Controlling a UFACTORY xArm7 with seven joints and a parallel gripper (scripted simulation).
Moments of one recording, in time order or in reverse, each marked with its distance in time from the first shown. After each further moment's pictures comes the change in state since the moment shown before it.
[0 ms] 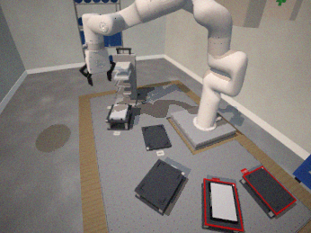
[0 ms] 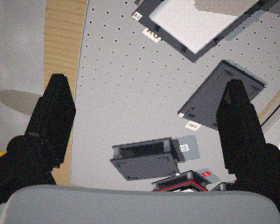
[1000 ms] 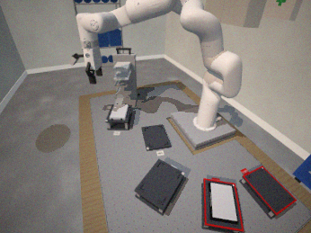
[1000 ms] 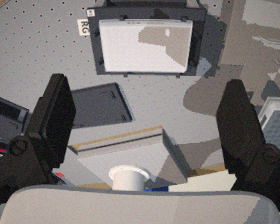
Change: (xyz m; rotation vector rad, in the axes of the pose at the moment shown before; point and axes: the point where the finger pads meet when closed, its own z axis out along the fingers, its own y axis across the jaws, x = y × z) arm 0.046 -0.004 0.001 -0.002 -0.036 -0.891
